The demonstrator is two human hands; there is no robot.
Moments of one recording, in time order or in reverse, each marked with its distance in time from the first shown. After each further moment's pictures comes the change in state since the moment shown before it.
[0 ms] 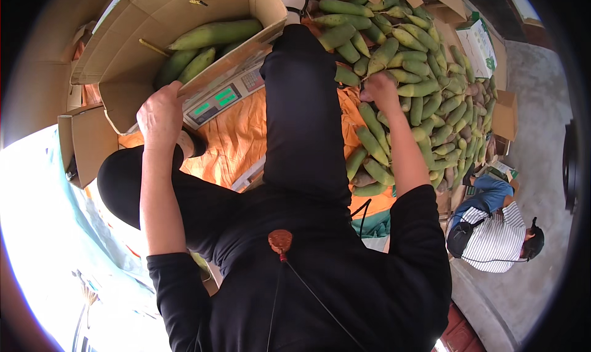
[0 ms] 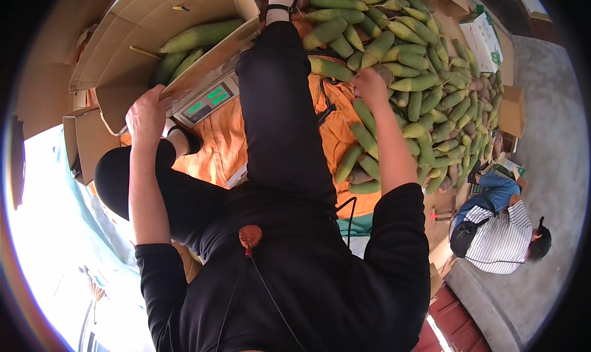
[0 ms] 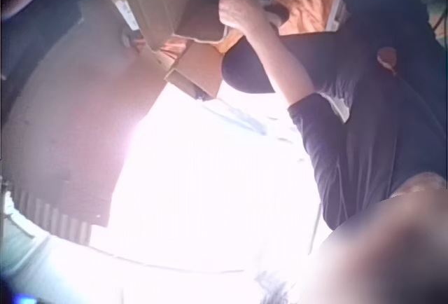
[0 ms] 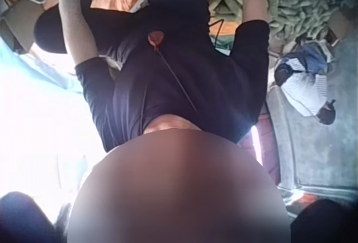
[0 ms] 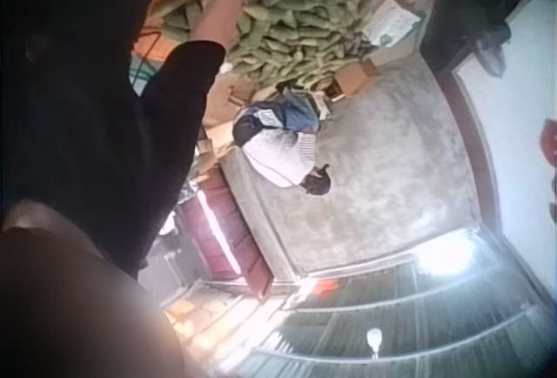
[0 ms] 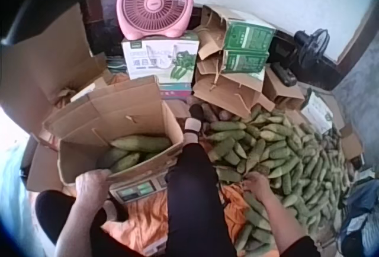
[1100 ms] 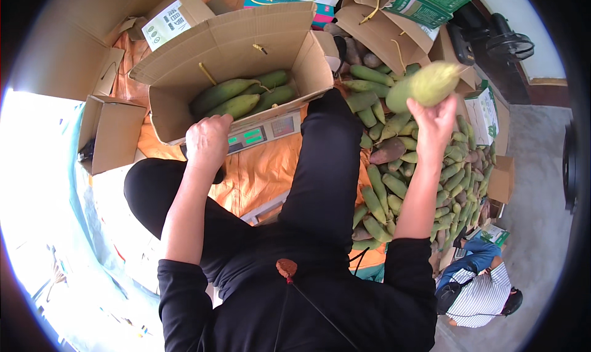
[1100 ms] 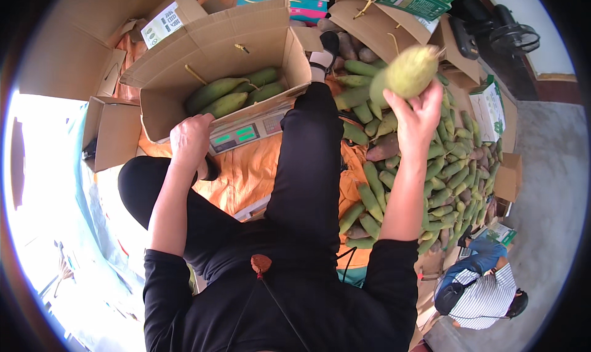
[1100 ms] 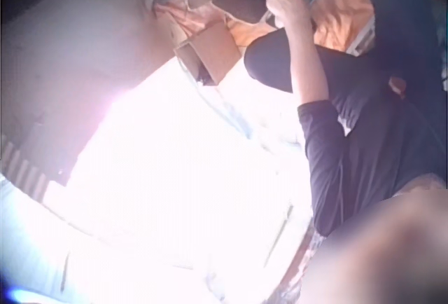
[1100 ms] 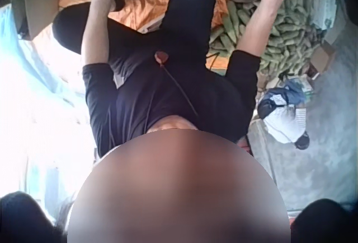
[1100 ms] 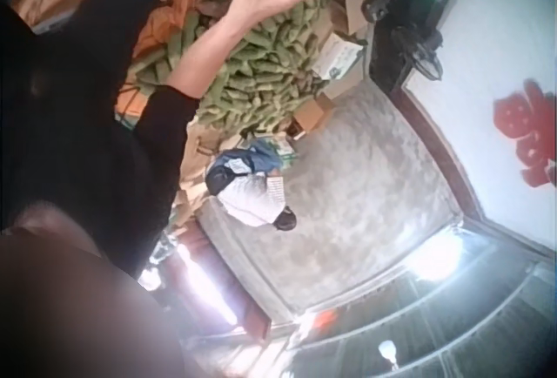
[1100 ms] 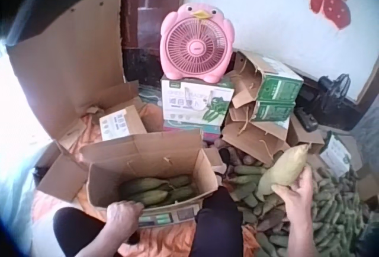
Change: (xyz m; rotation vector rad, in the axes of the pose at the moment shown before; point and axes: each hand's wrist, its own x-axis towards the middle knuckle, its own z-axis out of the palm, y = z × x) left_hand -0.009 -0.019 0.009 0.010 0.015 0.027; right_hand 0.042 -0.242 -0.150 0.938 0.421 -0.299
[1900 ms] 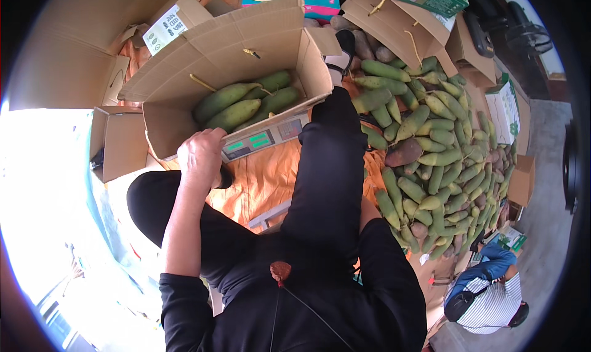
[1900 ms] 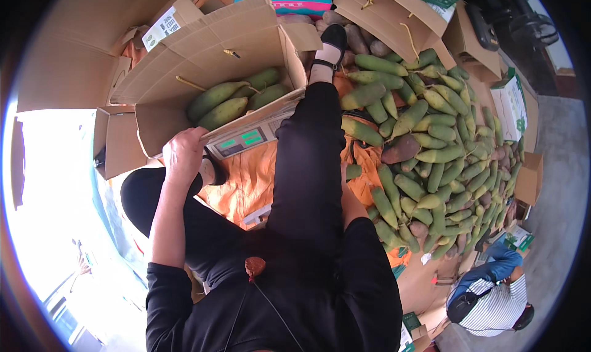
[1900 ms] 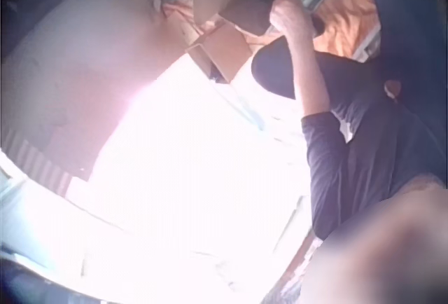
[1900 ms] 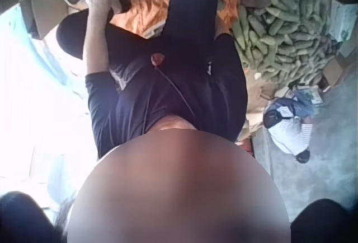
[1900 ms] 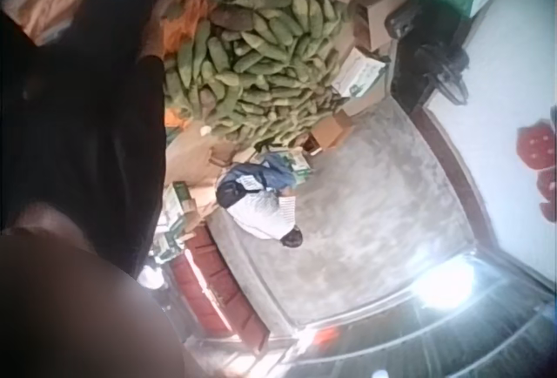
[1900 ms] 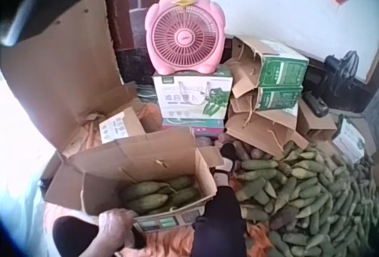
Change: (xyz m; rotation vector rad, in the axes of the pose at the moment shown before) left_hand 0.000 0.007 -0.009 -0.090 0.024 -0.043; right_hand -0.225 0.296 0.015 -1.183 -0.741 0.347
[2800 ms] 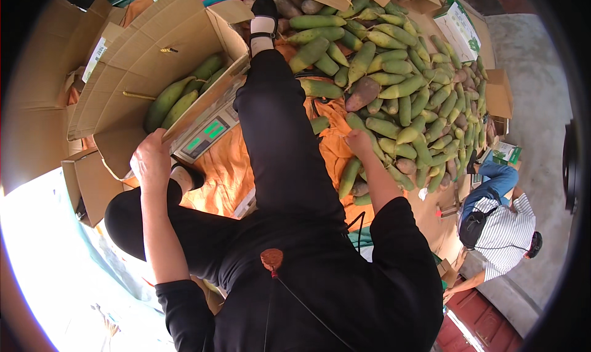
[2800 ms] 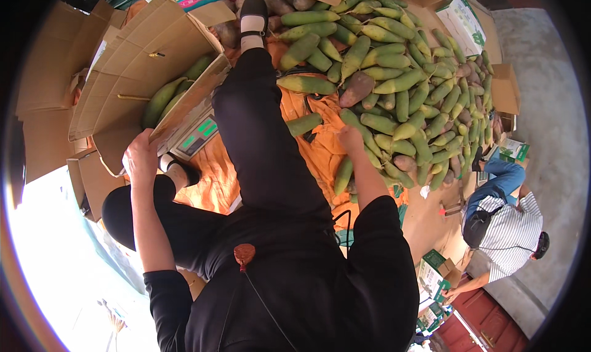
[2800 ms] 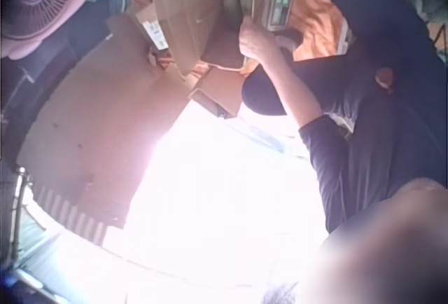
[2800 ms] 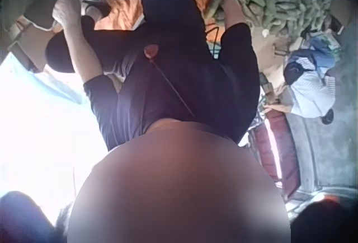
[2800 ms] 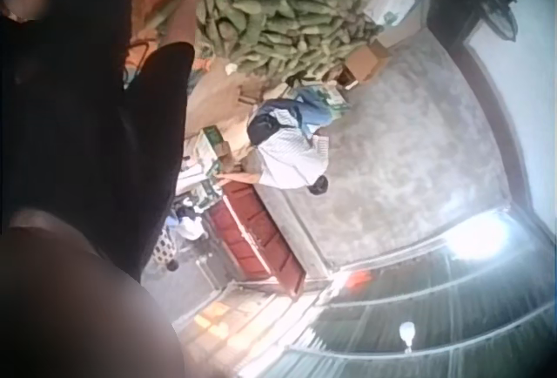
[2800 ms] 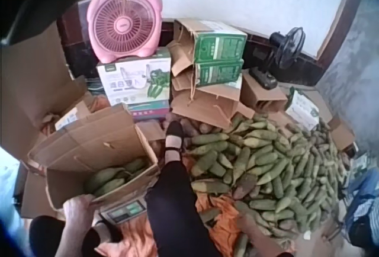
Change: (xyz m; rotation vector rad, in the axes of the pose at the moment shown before) left_hand -0.001 0.002 -0.005 0.119 -0.070 -0.052; right_hand -0.089 0.089 -0.051 0.516 -0.041 0.548
